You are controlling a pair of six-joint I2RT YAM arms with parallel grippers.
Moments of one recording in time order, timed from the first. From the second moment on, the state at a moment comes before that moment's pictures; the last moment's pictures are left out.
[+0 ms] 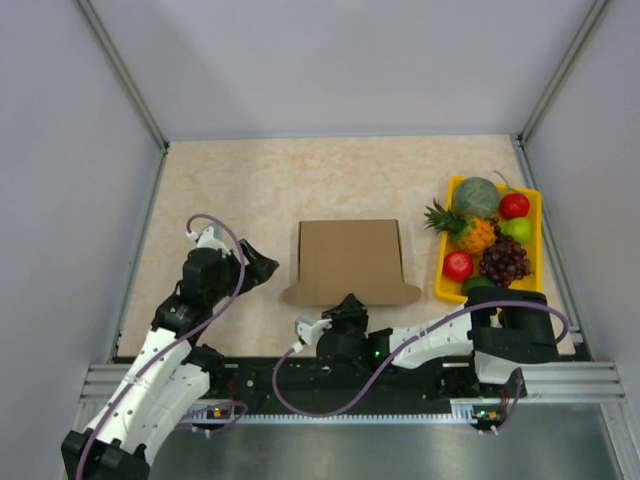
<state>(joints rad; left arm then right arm) -0.30 0.63 0.49 -0.38 0.11 -0.76 1.51 1.63 0.68 0.13 1.00 -0.58</state>
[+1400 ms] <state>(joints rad) -0.18 1.28 0.30 0.57 0.66 -1.11 1.40 1.43 0.67 0.16 0.90 -0.69</state>
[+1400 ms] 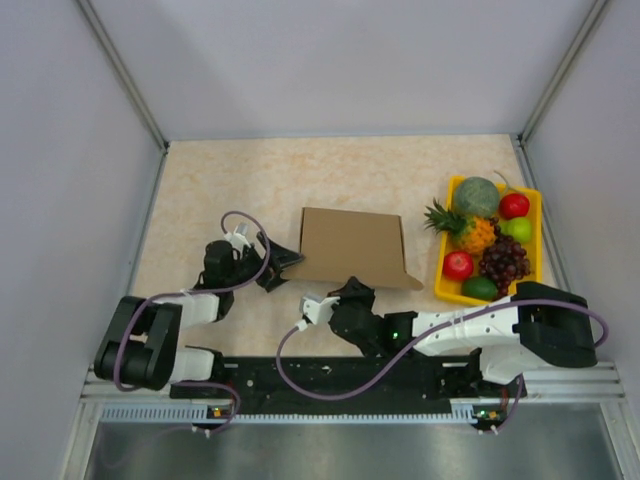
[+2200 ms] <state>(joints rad) -0.21 1.73 0.21 1.25 0.76 -1.53 1.39 1.38 0.67 0.13 0.86 -0.62</state>
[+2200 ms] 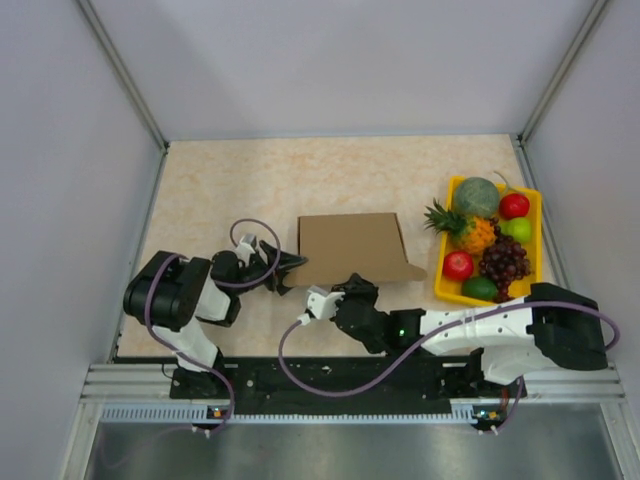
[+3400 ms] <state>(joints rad) -0.19 0.88 0.44 0.05 0.71 -1.40 1.38 1.18 0.84 -0.13 0.68 -0.61</state>
